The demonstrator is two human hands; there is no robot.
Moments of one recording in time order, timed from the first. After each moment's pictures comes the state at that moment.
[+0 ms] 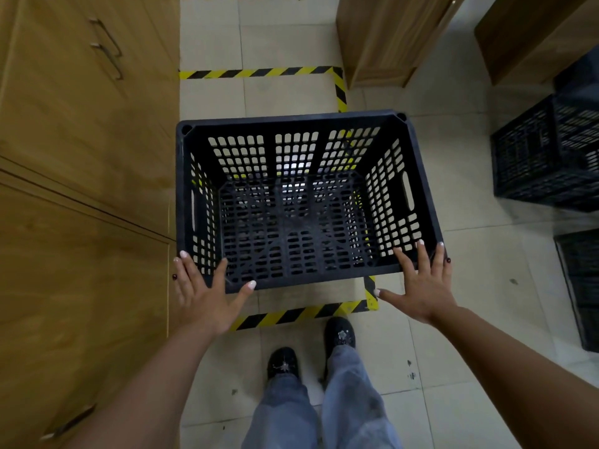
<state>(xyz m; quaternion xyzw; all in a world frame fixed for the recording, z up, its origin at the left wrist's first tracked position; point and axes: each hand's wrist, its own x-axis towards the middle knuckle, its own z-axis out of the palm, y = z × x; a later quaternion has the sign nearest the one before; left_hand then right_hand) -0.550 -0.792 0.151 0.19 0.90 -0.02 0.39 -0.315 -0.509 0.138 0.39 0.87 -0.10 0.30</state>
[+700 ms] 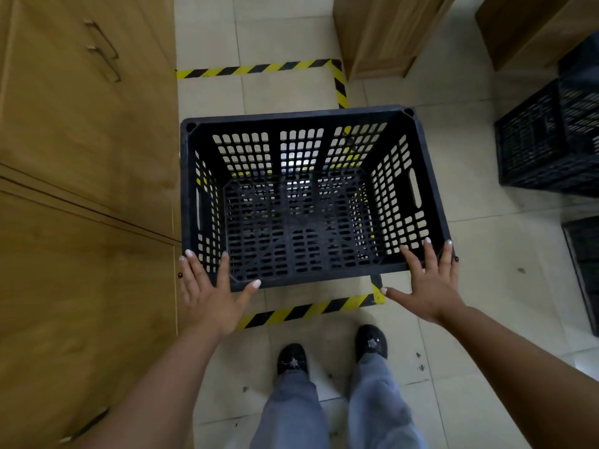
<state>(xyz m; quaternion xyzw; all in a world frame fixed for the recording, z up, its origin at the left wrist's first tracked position) -0.557 -0.797 0.143 0.22 0.91 -0.04 0.36 -0.312 -0.519 0.138 0.40 0.86 -0.12 0.29</state>
